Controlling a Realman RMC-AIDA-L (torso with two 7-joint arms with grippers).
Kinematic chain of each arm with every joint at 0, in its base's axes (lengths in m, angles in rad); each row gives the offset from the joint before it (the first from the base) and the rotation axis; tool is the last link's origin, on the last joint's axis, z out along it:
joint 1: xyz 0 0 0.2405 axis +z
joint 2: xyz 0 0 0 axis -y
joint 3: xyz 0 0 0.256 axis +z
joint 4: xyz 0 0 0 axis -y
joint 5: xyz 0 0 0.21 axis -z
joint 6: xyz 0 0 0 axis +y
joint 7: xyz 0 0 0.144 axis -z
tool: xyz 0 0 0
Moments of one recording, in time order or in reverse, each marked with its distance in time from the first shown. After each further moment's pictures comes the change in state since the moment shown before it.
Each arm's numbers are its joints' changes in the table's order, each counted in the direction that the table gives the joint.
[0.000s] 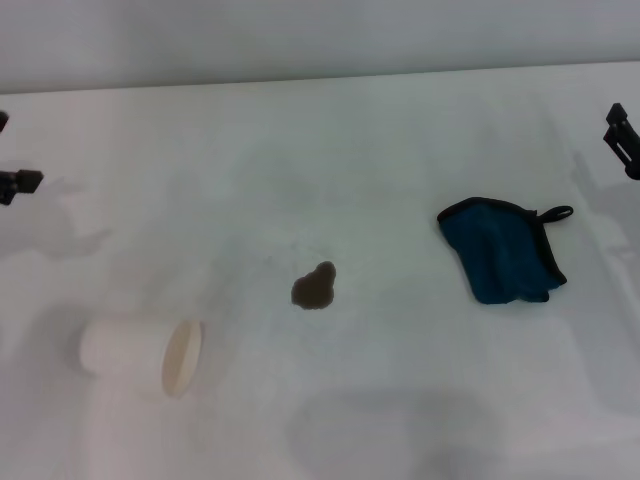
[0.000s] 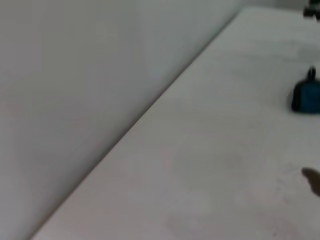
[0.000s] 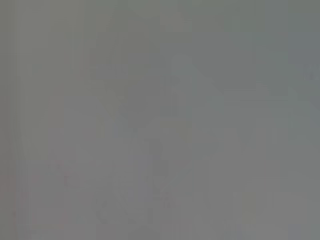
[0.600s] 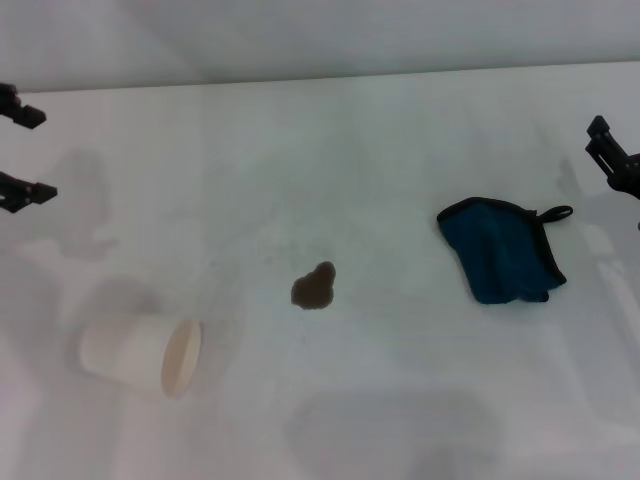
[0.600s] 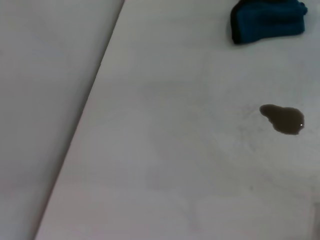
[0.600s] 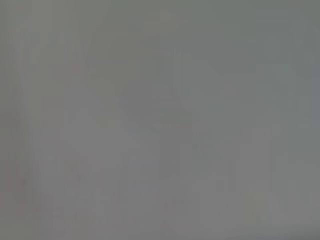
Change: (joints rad) left arm -0.194 0.036 0.002 0.032 -0.284 -0.032 -0.224; right arm 0.004 -0.001 0.000 -0.061 0.006 0.009 -0.094
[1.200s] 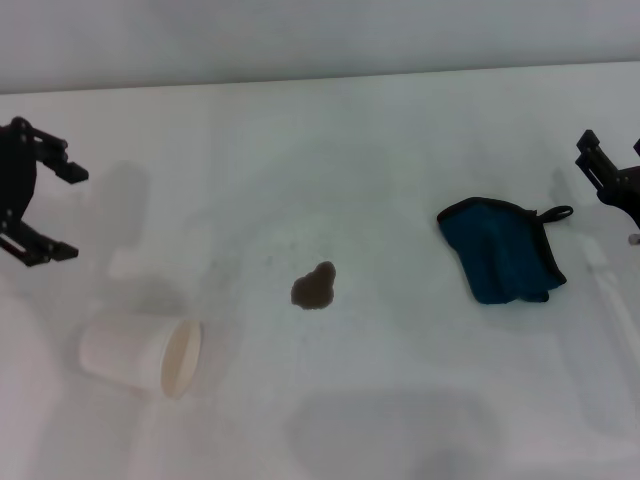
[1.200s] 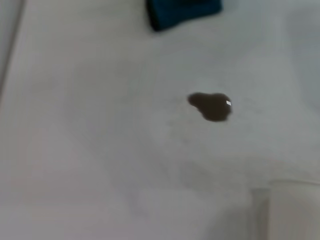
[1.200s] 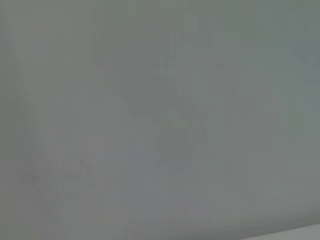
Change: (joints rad) left arm -0.072 0.044 0.000 -0.065 -0.188 0.002 -0.093; right arm -0.005 -0.002 0.001 -0.053 -0.004 0.018 -0.006
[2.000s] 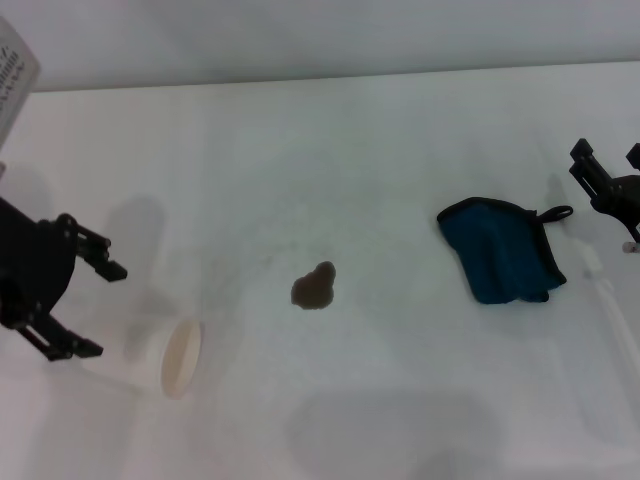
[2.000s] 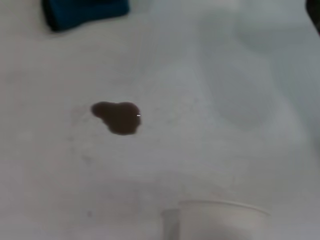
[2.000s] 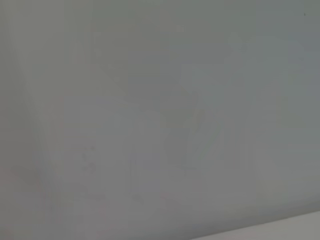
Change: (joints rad) left arm 0.062 0.015 -0.003 -0.187 -0.085 0.004 -0.006; right arm -0.003 -0.001 0.000 -0.028 0.000 0.004 -0.002
